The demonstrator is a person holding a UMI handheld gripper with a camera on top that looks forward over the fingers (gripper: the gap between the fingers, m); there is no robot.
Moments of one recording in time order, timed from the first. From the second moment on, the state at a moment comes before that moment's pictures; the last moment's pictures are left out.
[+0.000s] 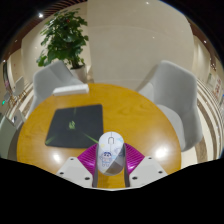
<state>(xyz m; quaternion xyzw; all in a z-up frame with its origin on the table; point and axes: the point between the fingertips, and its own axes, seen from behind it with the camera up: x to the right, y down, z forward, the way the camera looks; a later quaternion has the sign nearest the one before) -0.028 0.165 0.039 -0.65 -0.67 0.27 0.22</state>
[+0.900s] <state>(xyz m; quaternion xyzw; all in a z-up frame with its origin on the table) -0.107 0.009 0.029 -0.64 -0.68 0.26 0.24</state>
